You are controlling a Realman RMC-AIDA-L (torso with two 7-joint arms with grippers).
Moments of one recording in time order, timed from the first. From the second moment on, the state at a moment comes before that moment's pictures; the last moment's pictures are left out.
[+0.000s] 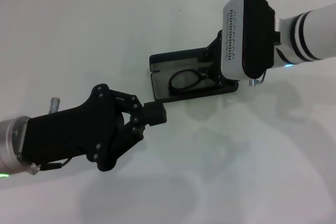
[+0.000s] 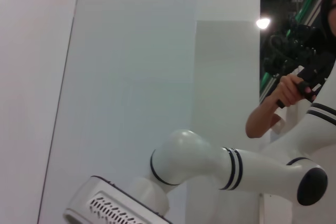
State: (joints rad) left arm -0.41 -2.01 1.35 0.37 1.14 1.94 -0.92; right arm 0.61 2.03 -1.76 -1.25 -2.35 -0.91 1.87
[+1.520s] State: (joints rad) left arm -0.43 -2.01 1.33 0.37 1.15 1.92 -0.92; right arm 0.46 2.01 -1.02 -1.33 -2.18 -1.48 2.01
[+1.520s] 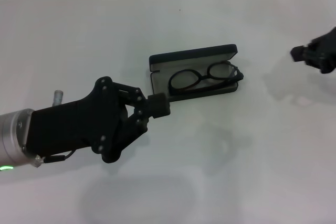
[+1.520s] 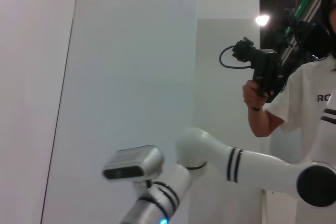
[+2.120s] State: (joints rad) left arm -0.43 -2.02 1.33 0.37 1.15 1.93 -0.92; right arm 0.72 2.02 -1.14 -1.16 -2.46 -1.48 2.19
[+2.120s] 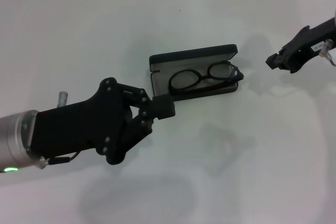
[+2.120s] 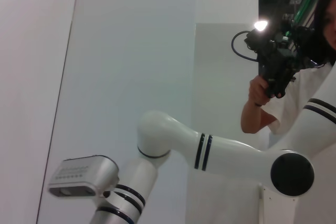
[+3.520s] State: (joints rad) left arm -0.43 -2.05 1.34 0.37 1.16 1.93 -0.92; right arm 0.84 2.02 -1.23 -0.91 -2.51 -1.33 2.16
